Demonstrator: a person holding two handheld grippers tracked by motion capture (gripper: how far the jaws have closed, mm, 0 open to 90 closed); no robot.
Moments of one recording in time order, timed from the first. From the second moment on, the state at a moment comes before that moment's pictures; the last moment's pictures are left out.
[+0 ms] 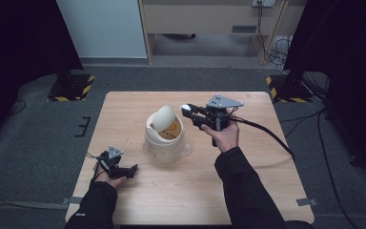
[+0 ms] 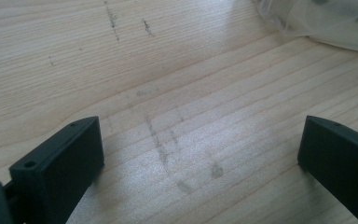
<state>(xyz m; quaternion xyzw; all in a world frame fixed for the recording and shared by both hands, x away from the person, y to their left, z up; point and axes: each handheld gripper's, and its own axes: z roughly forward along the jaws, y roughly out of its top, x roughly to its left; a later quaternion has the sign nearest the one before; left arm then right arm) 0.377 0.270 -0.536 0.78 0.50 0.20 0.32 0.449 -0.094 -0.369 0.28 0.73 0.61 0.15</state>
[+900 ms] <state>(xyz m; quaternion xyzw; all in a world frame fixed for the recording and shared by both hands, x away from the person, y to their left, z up) 0.377 0.270 -0.536 0.78 0.50 0.20 0.32 0.443 -0.066 -0.414 0.27 0.78 0.55 0.10</state>
